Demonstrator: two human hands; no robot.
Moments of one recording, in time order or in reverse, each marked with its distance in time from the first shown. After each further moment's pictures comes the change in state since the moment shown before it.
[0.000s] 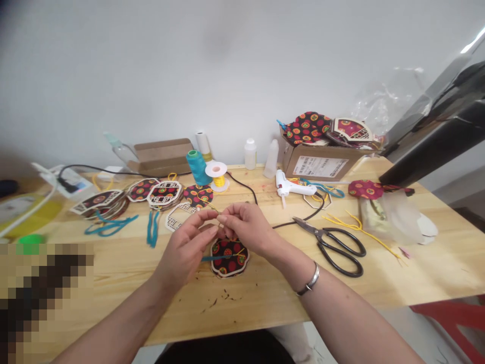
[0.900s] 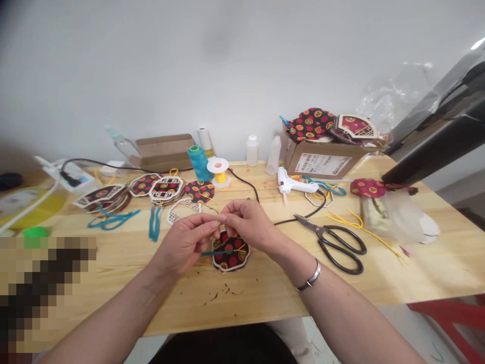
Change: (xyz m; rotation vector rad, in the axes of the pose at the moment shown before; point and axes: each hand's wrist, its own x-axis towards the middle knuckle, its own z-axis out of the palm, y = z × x) left_hand 0.008 0.006 -0.006 0.019 0.045 -0.137; right_hand -0.001 0.000 -0.003 -0.103 -0.046 -0.030
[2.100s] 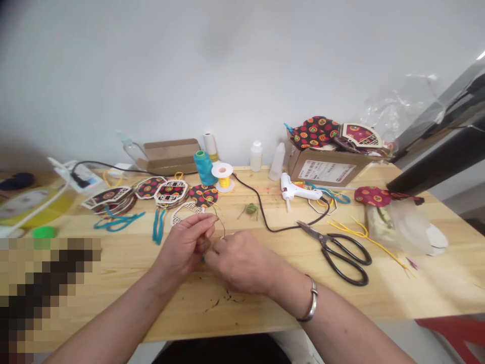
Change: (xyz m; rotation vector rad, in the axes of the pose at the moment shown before) left_hand 0.001 0.003 0.003 -0.150 0.188 0.004; right_hand -0.024 0.001 0.023 -1.281 -0.282 -0.717
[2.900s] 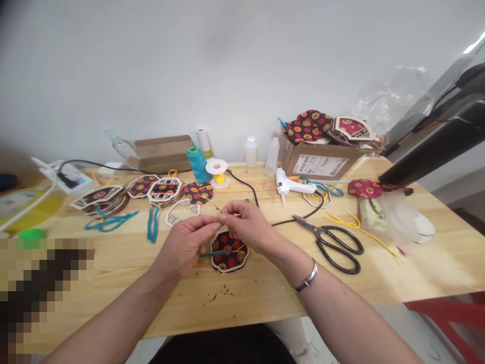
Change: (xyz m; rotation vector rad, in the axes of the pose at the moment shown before) left_hand -0.006 -0.003 0.005 0.236 -0.104 0.023; right_hand 0.008 0.028 -0.003 1.404 0.326 0.790
